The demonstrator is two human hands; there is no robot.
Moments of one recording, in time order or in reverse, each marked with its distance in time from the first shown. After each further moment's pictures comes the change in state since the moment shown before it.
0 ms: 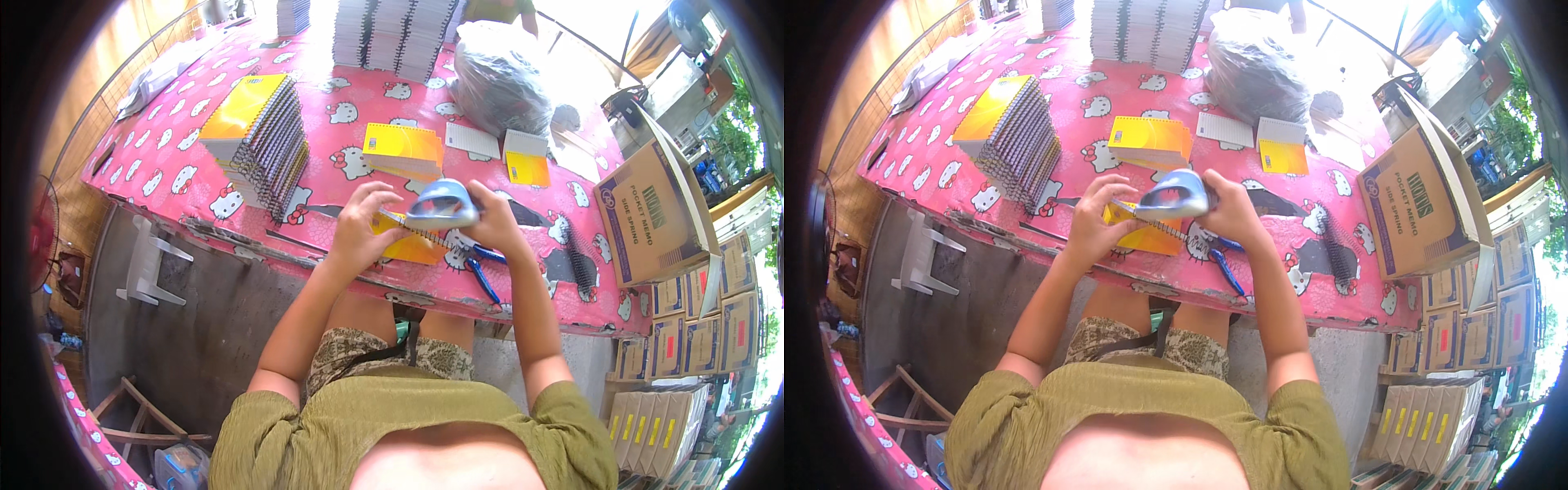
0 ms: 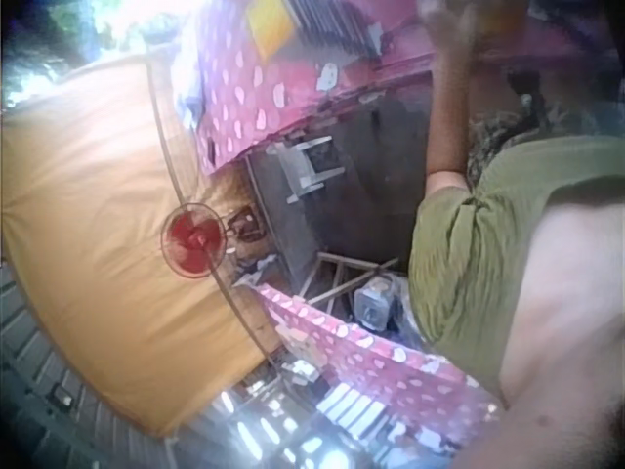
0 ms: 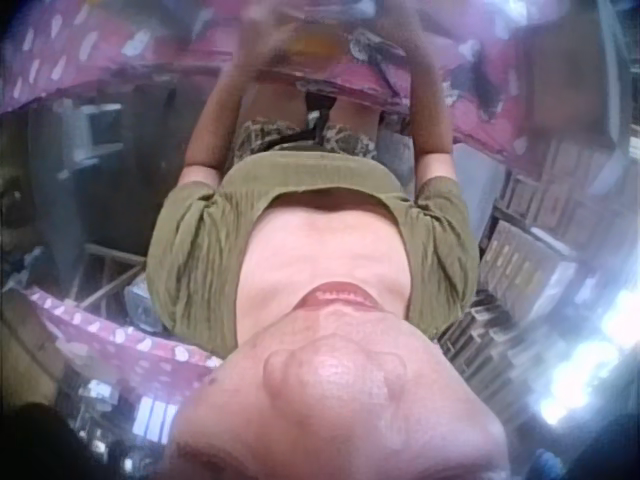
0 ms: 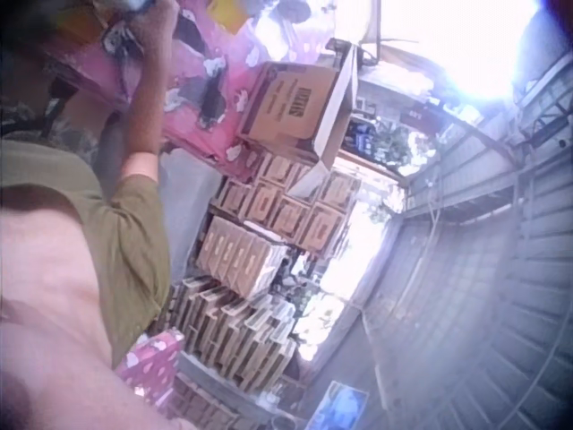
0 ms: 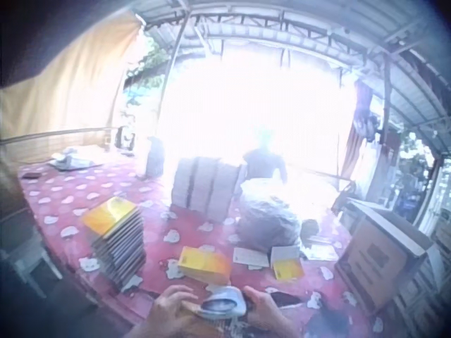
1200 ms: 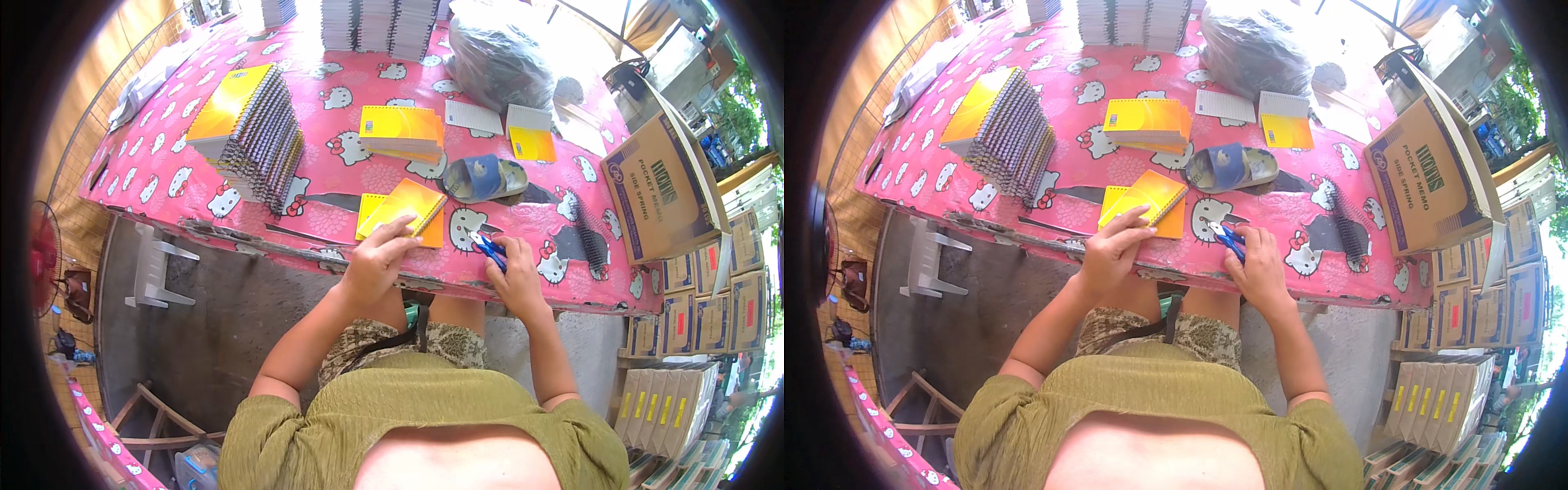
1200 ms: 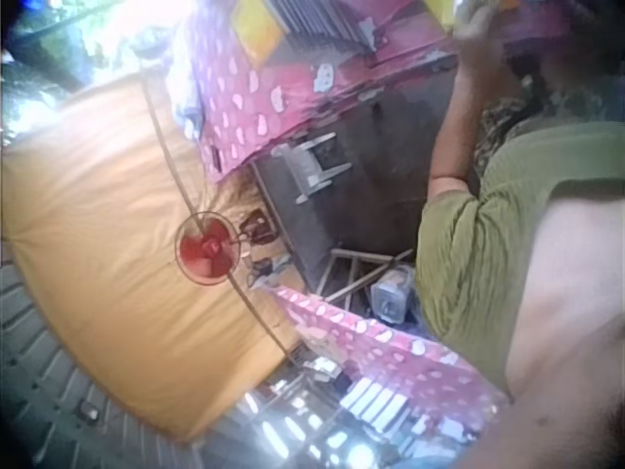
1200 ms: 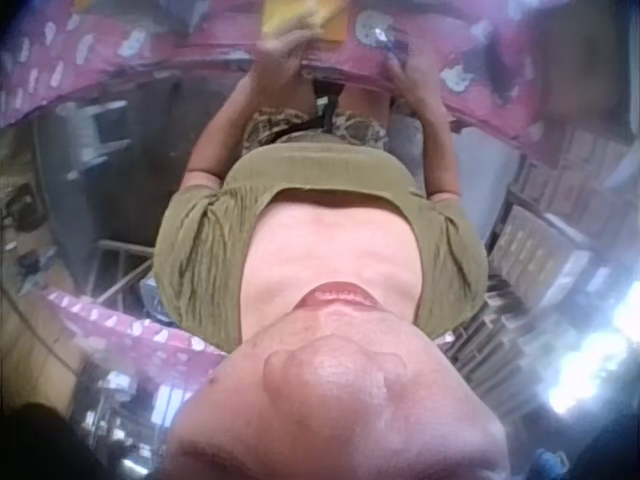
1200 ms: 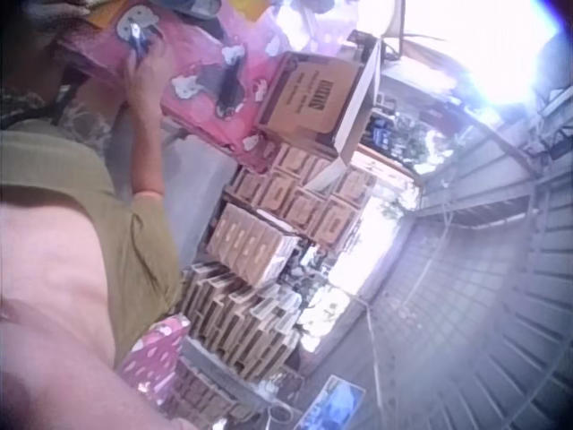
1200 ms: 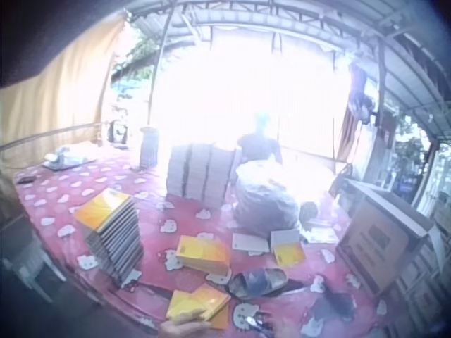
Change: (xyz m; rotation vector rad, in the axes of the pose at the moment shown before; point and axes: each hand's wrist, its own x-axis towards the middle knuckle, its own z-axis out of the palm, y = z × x) left_hand -0.053 0.001 0.020 0.011 -0.033 0.202; right_hand -0.124 0.000 0.012 -0.493 0.097 0.113
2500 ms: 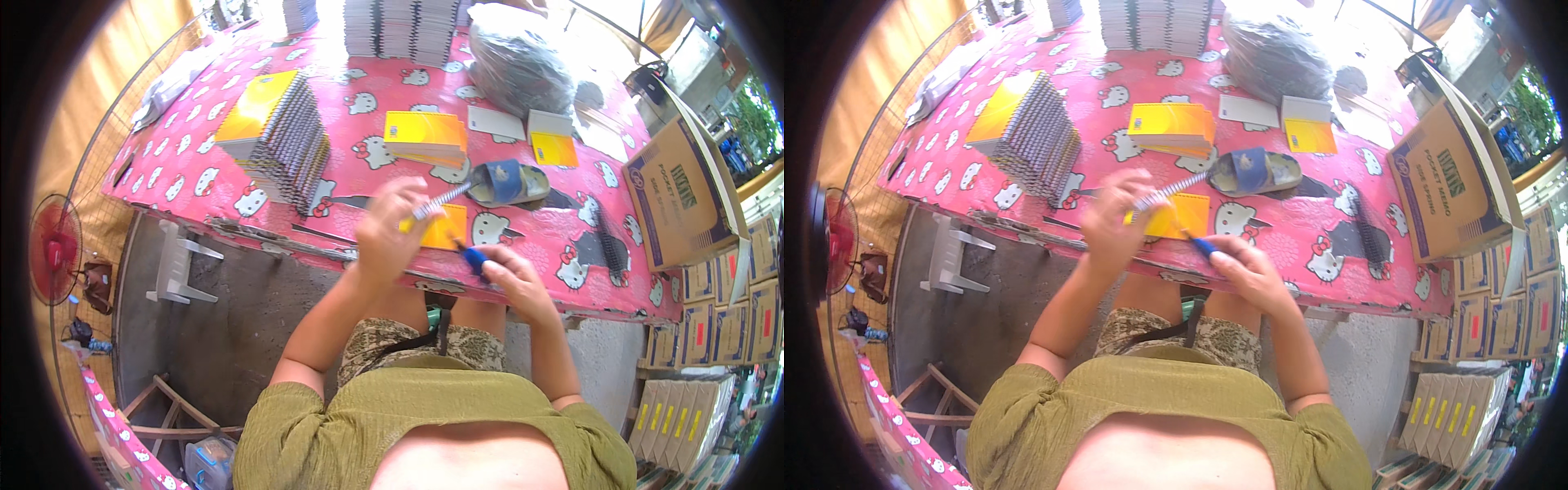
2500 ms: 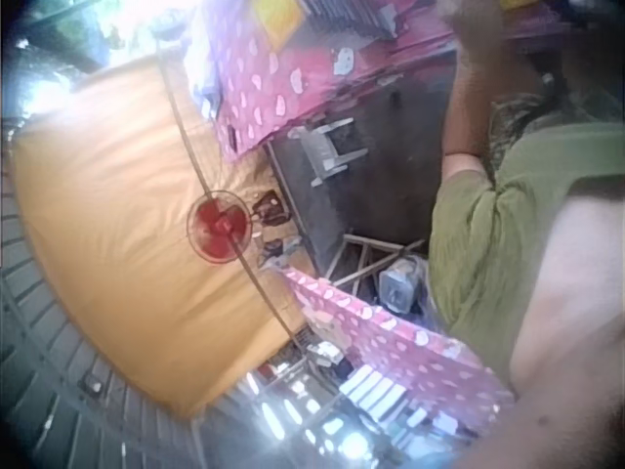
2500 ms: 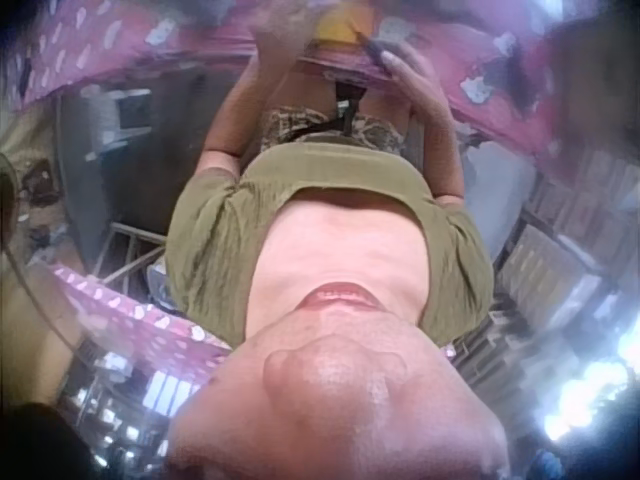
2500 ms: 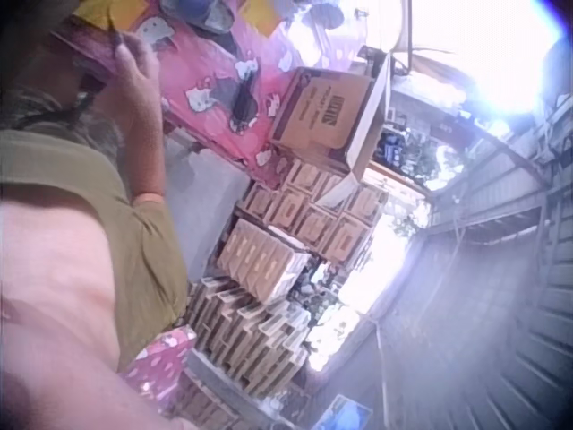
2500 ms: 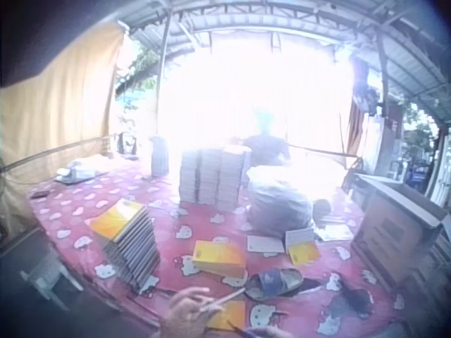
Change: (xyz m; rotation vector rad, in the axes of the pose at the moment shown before) left_hand 0.055 0.015 -0.022 0.127 0.306 0.107; right_hand 0.016 -0.047 -0.001 1.192 -0.366 0.390
